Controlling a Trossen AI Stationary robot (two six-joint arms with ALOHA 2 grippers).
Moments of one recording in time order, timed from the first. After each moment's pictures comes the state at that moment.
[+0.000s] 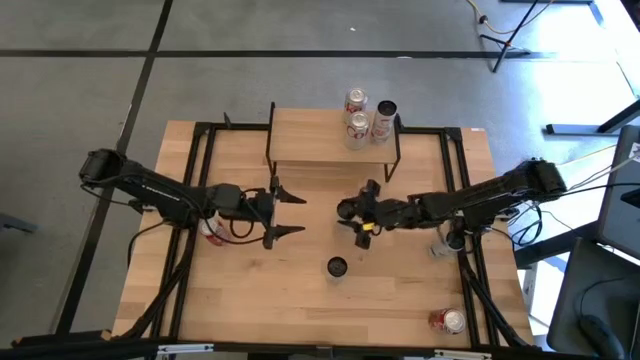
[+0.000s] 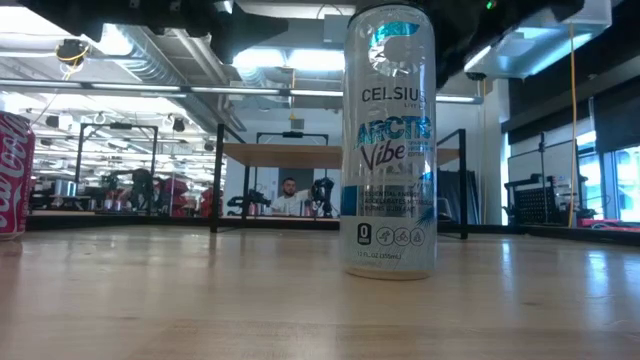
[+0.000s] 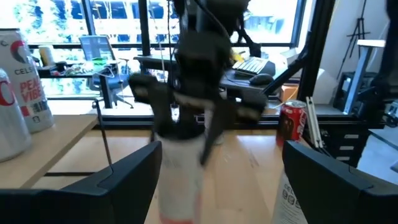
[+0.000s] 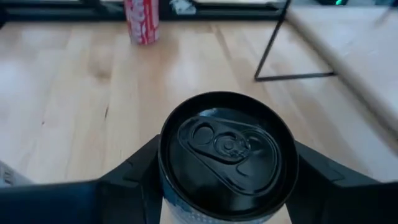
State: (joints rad) left arm -0.16 1.20 0.53 0.64 -0.17 -0.02; right arm 0.20 1.39 0.85 0.01 0.38 0.12
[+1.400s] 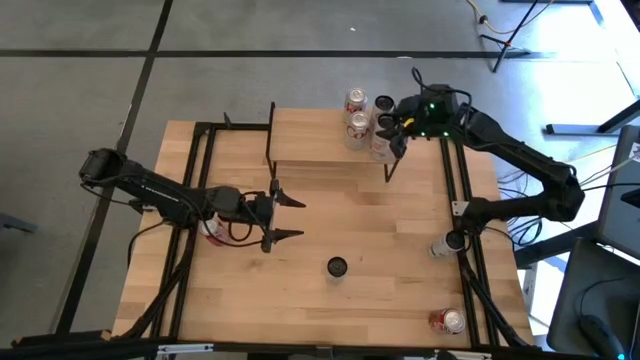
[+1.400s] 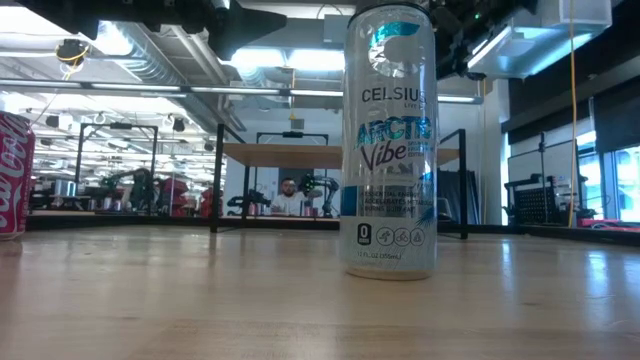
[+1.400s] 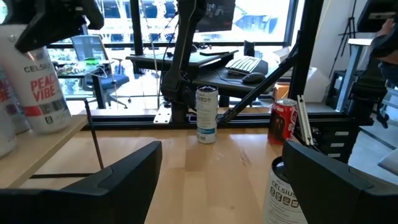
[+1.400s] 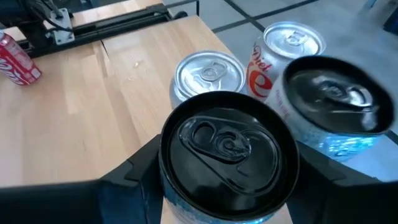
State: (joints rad) left arm -0.19 1.20 0.53 0.64 -0.17 -0.02; right arm -0.64 1.19 1.19 -0.56 -0.17 -0.11
